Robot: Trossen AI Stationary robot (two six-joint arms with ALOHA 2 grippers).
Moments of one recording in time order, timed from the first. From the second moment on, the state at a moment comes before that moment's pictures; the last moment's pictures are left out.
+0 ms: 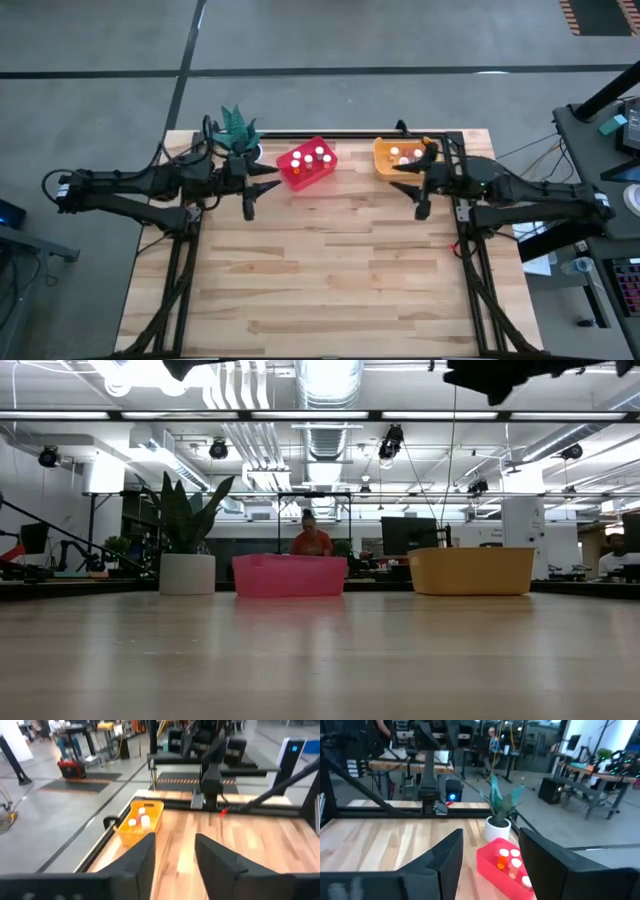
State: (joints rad) left arm -0.01 0.87 0.93 -0.22 -0.27 0.01; right arm -0.10 0.69 0.62 0.01 0.10 -0.13
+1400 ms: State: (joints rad) left arm -0.01 0.13 0.01 0.15 -0.37 -0.07; right arm -0.12 0.02 0.01 0.20 0.11 -0.04
